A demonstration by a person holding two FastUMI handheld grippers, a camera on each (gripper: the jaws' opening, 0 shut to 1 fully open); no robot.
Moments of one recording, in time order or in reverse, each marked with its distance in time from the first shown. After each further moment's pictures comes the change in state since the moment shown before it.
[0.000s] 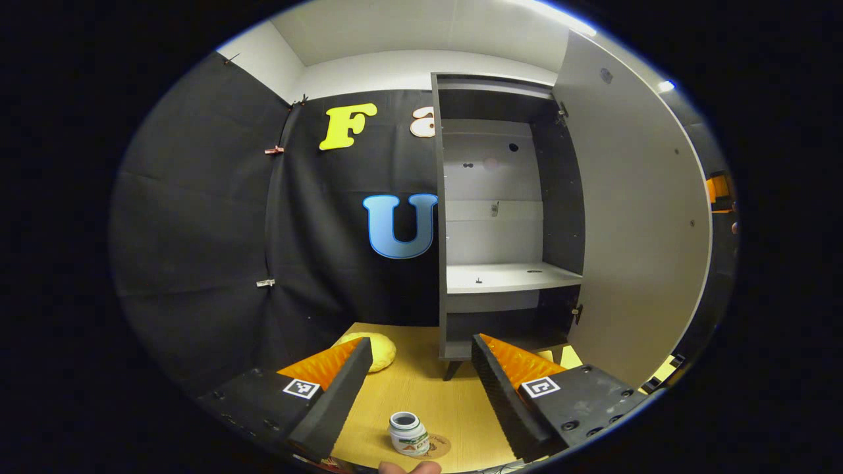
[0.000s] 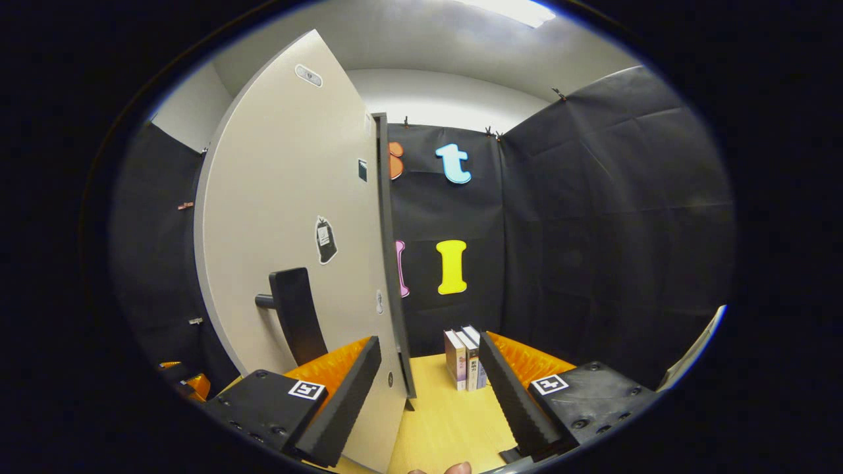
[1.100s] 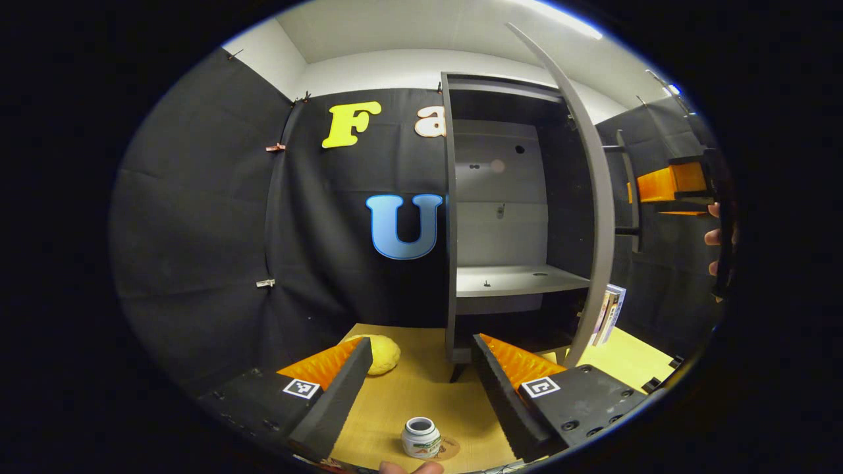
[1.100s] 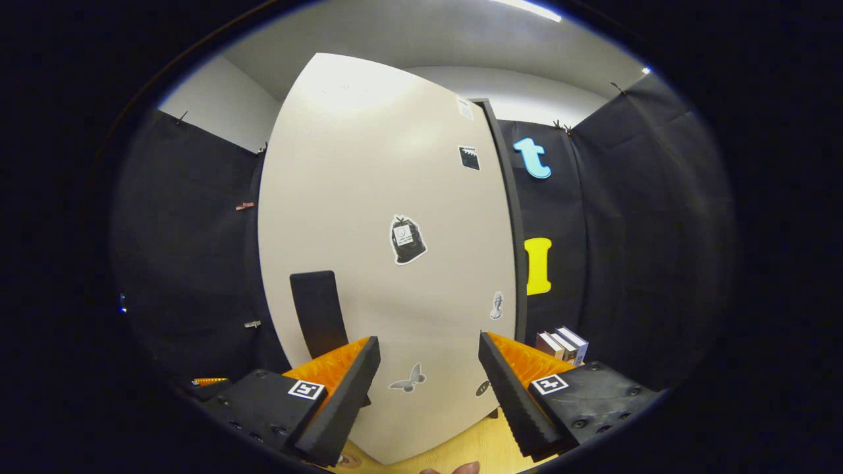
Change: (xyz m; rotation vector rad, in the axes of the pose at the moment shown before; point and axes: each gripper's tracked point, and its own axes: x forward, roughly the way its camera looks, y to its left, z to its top) left arm 0.009 0.019 0.009 -0.007 0.004 -0.010; right arm 0.035 0.171 -0.019 0.020 0.018 0.269
